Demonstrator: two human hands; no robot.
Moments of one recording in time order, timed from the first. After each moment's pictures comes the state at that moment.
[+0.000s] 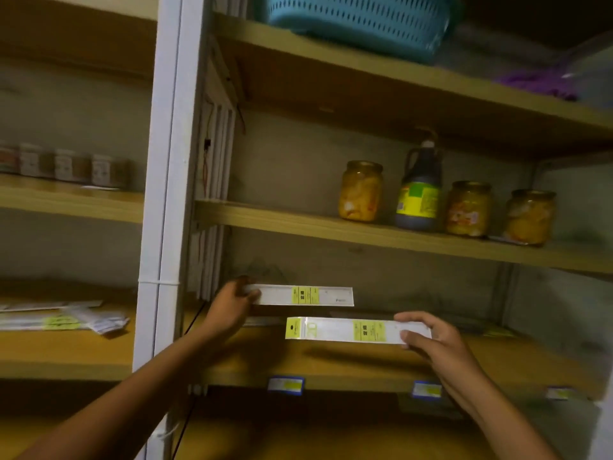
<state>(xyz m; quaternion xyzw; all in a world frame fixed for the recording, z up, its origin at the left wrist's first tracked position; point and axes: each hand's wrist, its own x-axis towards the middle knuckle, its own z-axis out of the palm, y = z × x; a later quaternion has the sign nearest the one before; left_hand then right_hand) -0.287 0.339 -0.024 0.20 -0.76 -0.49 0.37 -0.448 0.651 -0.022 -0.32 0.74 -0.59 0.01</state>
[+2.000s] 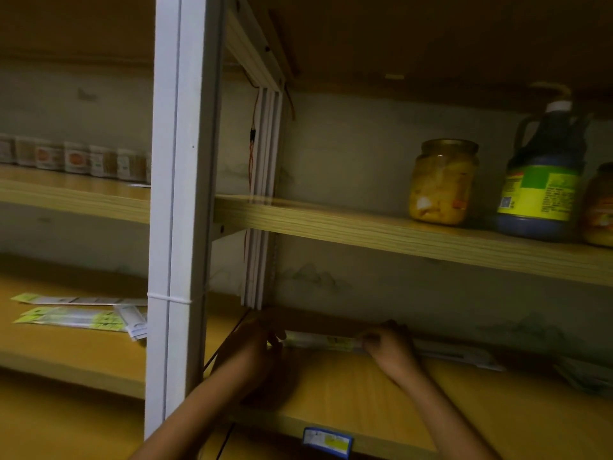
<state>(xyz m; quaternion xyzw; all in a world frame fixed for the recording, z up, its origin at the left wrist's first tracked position) -0.304 0.296 -0.077 0.32 -0.87 -0.20 0.31 -0.571 0.412 -0.099 -0.46 0.84 -0.30 -0.05</state>
